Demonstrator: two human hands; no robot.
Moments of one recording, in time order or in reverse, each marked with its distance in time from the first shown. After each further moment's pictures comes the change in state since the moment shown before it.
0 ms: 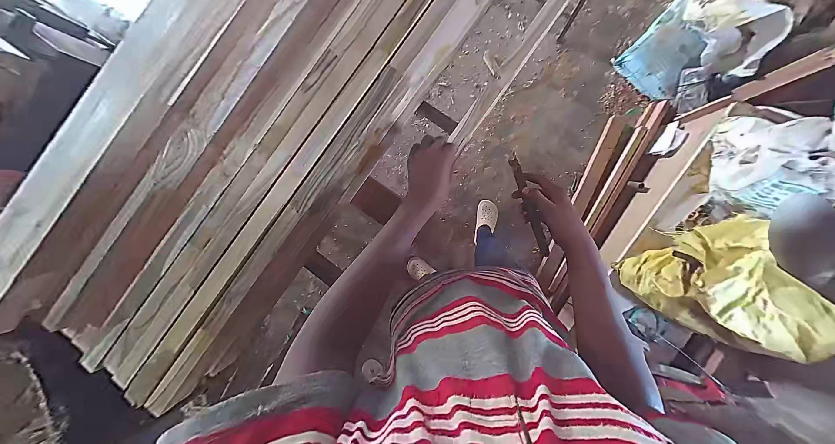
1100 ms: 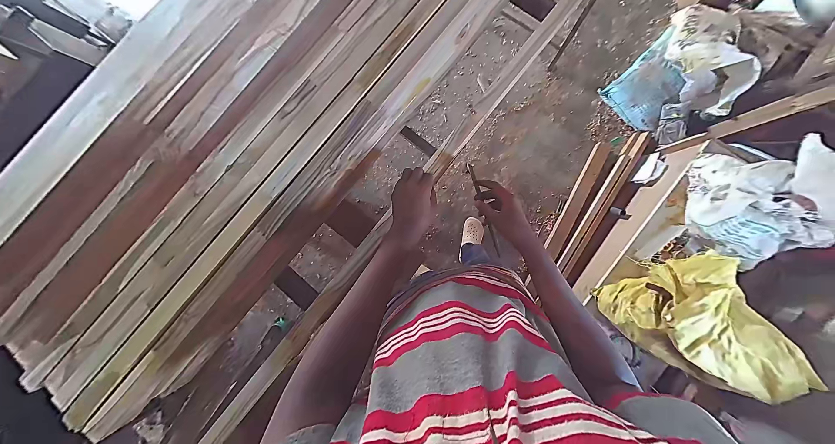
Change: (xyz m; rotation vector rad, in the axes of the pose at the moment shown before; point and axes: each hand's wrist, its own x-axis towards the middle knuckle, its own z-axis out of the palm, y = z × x) left_hand 0.009 0.024 0.018 -0.047 -0.013 -0.155; right_hand 0.067 -0.010 -0.003 -0.215 -0.096 -0.186
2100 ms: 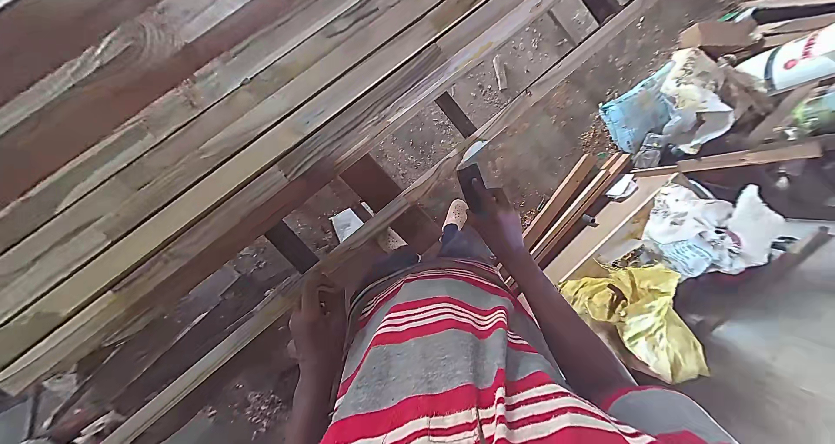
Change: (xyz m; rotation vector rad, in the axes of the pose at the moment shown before) left_hand -0.290 -0.107 -0.011 -0.357 0.399 -0.489; right_hand -0.035 -0.028 0.088 -0.803 0.075 -0.090
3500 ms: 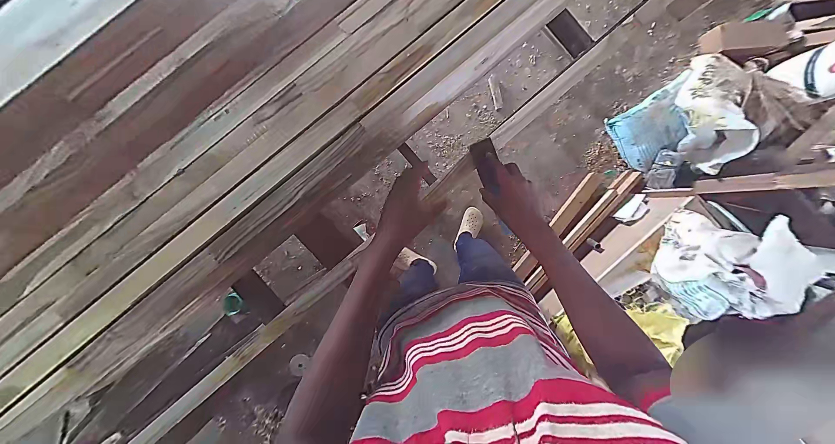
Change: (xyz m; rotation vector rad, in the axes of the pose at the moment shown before) left_hand 0.227 0.217 0.175 -0.130 -0.547 0.141; right_hand 0.147 0.073 -0.127 -0.086 -0.126 -0.001
